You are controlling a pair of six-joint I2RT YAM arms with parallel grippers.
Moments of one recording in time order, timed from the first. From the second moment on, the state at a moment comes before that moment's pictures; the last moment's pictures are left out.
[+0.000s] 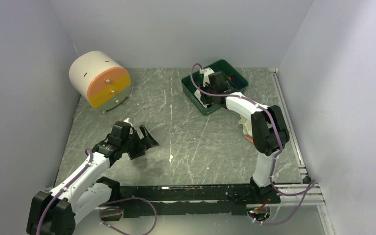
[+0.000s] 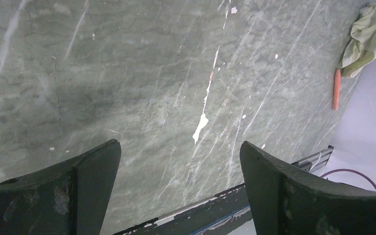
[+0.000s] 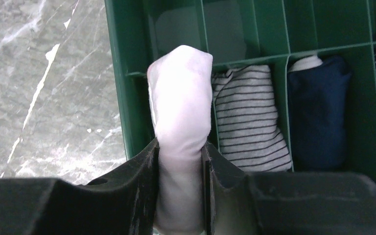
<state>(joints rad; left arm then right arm) -0.35 0.90 0.46 -0.40 0.25 -0.85 0.41 1.89 1.34 -0.16 -0.05 0.01</state>
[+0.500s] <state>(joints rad) -0.35 0.90 0.46 -0.40 0.25 -0.85 0.41 1.94 1.31 -0.14 -0.05 -0.05</state>
